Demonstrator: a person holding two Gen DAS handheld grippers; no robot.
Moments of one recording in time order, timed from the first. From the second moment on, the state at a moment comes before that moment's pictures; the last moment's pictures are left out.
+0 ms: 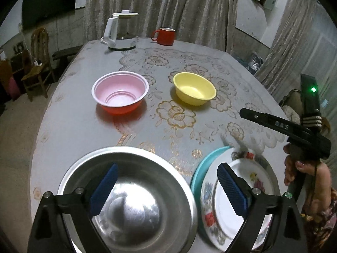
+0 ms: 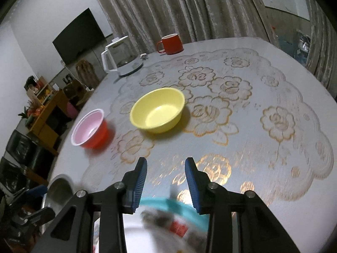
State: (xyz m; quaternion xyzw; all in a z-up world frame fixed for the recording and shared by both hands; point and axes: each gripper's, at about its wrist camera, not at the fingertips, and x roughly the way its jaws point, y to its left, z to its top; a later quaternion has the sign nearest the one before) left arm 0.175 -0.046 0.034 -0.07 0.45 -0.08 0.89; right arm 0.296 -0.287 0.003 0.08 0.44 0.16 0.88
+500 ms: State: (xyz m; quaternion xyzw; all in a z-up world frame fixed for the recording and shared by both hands) left arm 0.212 -0.070 0.035 -0.03 0.45 -0.05 0.89; right arm 0.390 -0.281 -0.023 0.12 0.48 0.16 0.85
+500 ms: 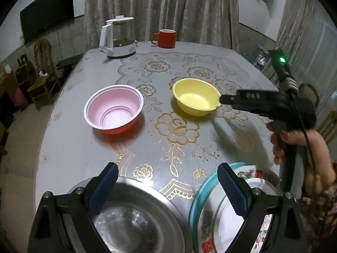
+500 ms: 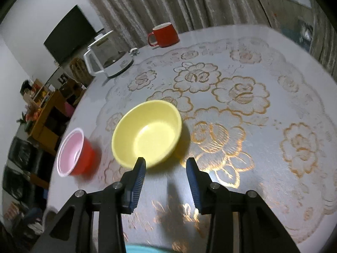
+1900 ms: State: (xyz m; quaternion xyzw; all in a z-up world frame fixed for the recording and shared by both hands) left arm 0.369 -0.109 -0.010 -0.06 0.49 -0.06 0.87; right arm 0.421 -0.282 -0.066 0.14 0.52 0.18 0.82
